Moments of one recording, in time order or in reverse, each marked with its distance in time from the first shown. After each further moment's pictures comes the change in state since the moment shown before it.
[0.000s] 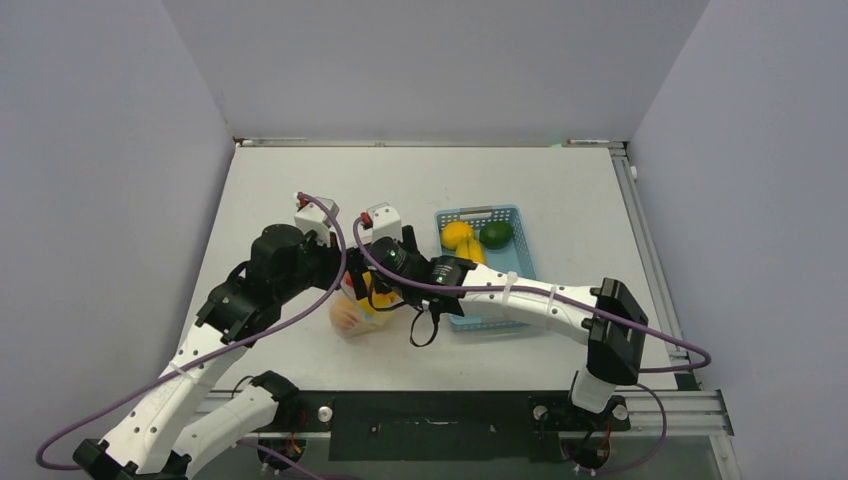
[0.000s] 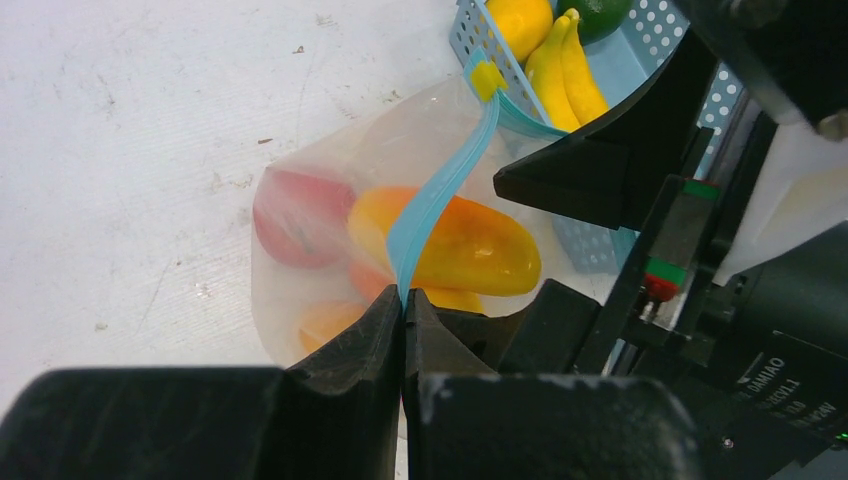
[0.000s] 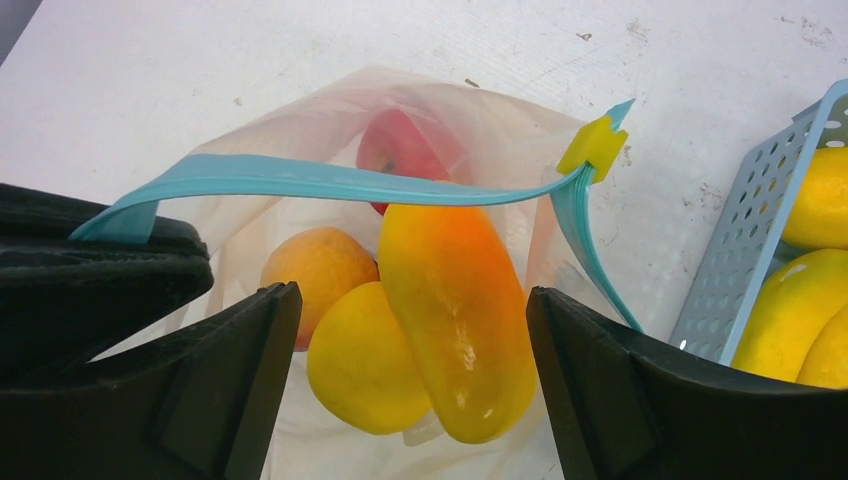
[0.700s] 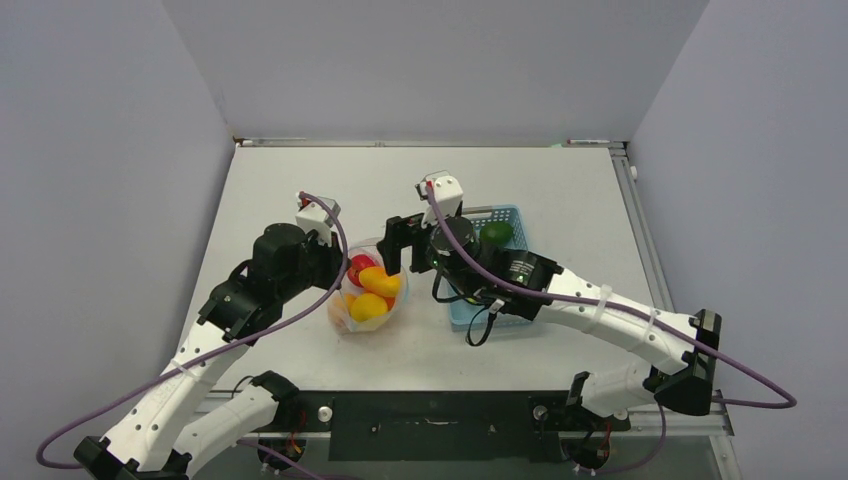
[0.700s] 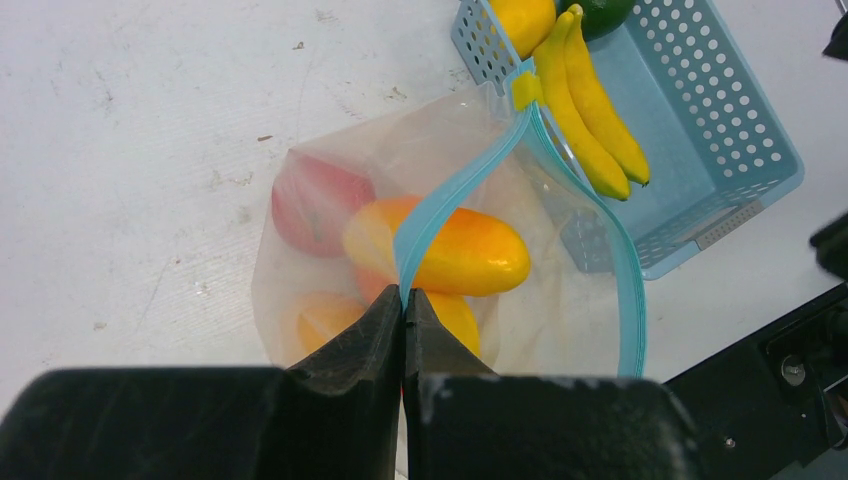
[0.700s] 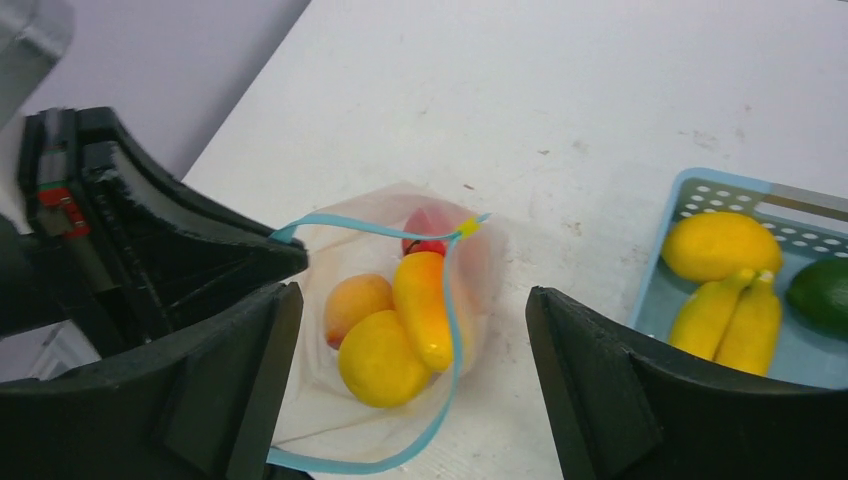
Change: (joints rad) left arm 0.000 0.011 0.000 0.000 0.000 0.000; right arm -0.026 -0.336 -0.050 0.010 -0.018 -0.016
